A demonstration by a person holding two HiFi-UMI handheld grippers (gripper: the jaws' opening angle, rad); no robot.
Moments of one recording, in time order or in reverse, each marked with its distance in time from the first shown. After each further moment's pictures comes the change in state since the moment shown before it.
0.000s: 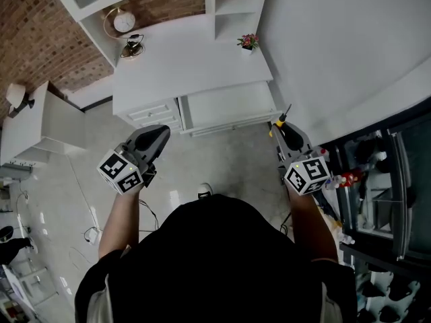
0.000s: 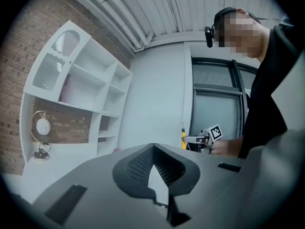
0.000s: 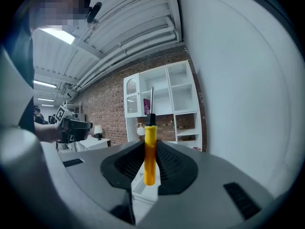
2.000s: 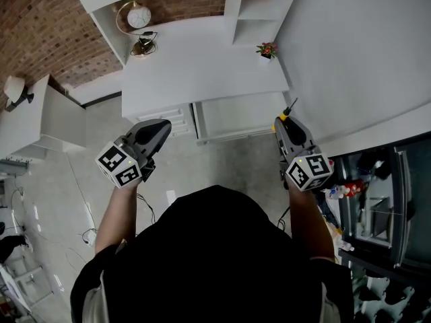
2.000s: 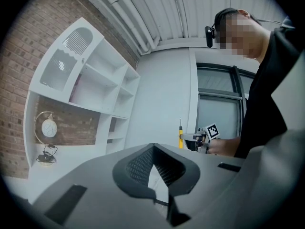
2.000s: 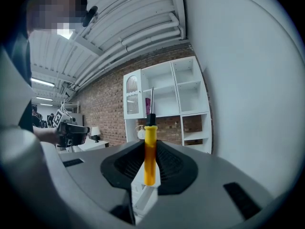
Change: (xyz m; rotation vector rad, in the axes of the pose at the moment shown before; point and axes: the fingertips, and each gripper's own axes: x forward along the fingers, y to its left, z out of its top) left arm -0.044 0.120 0.007 -0.018 -0.019 -0.021; right arm 0.121 0.053 0.020 -0.004 -0.016 -0.008
